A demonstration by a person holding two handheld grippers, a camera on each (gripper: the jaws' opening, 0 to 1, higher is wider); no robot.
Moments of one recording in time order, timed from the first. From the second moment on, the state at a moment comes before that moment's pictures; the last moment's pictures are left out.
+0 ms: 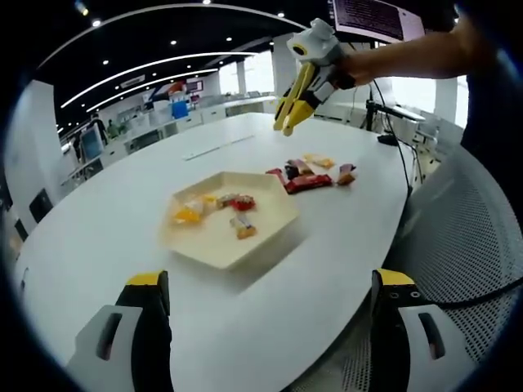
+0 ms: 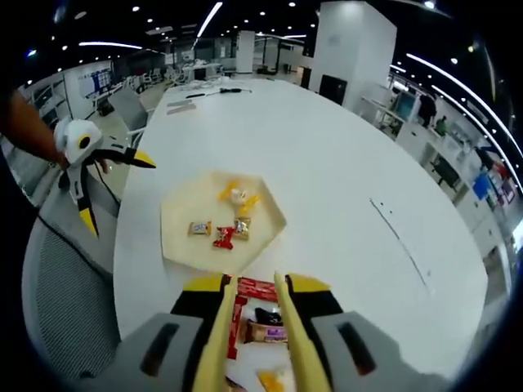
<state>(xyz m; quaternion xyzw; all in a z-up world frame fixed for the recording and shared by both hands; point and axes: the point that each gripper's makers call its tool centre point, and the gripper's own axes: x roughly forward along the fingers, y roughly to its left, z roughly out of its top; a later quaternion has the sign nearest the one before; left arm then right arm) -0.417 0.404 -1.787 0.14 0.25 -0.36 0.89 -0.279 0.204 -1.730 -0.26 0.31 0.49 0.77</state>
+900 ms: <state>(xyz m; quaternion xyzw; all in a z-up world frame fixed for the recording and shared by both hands) -0.416 0.405 -1.784 0.14 0.25 -0.36 0.89 -0.289 0.114 -1.749 -0.24 0.34 0.40 0.81</state>
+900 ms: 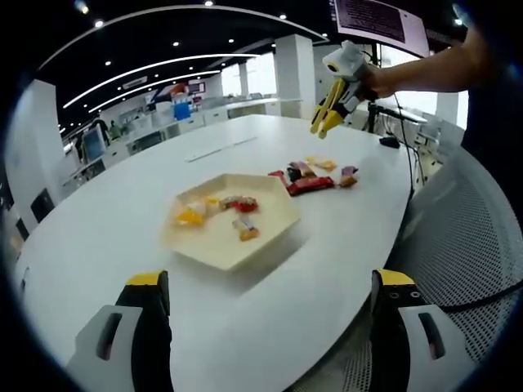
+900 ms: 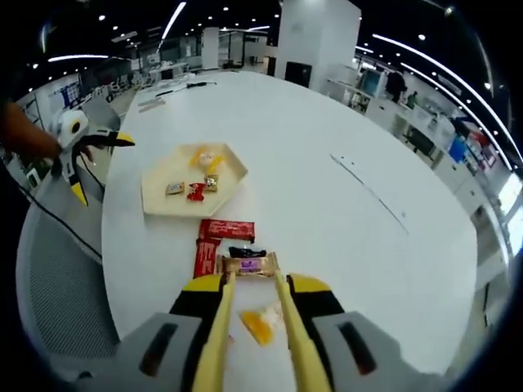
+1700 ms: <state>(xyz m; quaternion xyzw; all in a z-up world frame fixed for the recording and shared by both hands) -0.417 0.405 -1.788 0.14 0.25 -0.36 0.88 -0.292 0.084 -1.766 -0.22 0.36 0.36 0.83</state>
